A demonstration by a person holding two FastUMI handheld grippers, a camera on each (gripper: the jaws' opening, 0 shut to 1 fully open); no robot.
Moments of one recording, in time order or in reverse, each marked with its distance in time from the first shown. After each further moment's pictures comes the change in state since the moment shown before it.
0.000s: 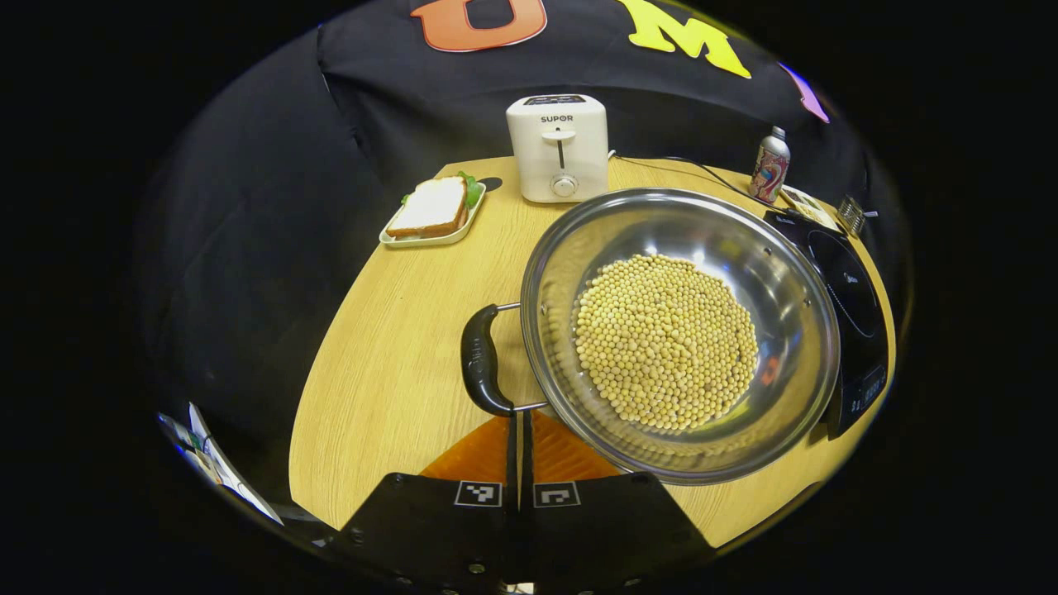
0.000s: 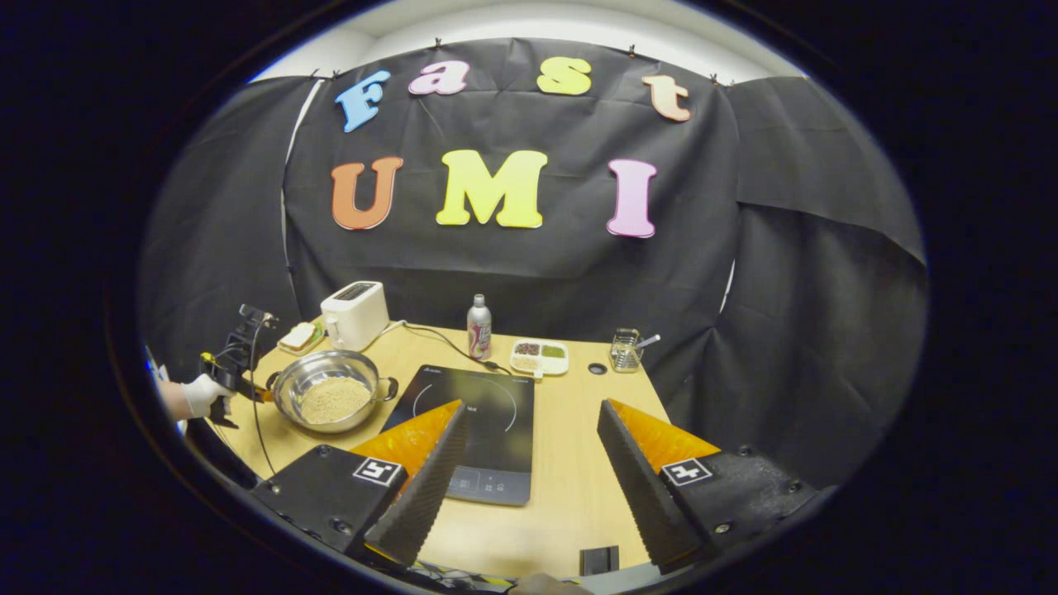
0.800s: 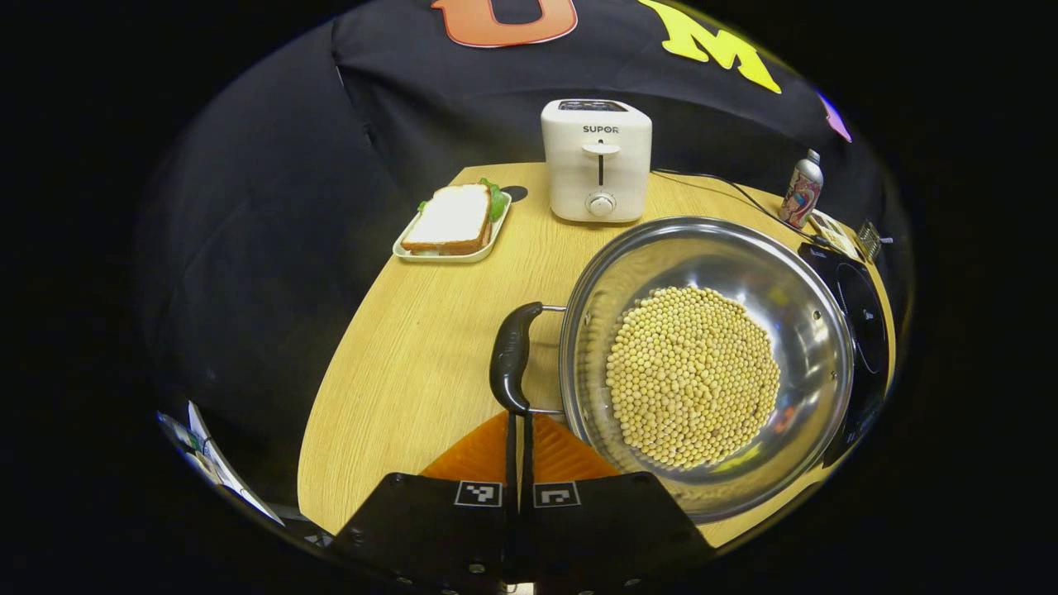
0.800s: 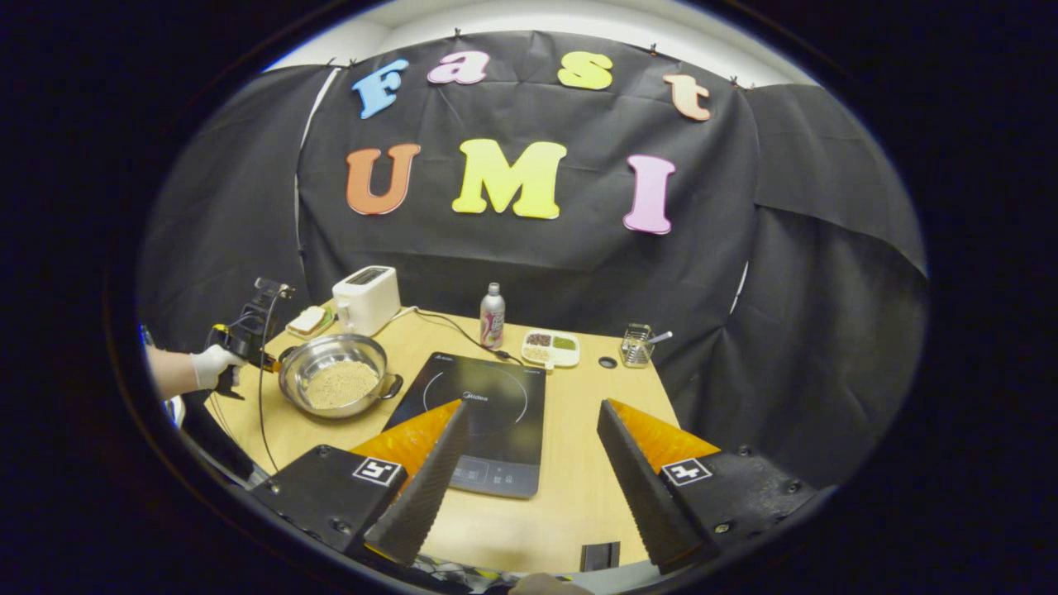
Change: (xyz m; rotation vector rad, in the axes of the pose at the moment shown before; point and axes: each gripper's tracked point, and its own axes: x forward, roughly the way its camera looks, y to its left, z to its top) left arm 0.020 0.021 0.033 -0.059 0.000 0.032; right arm 0.000 0.015 -0.012 -0.062 0.042 0.038
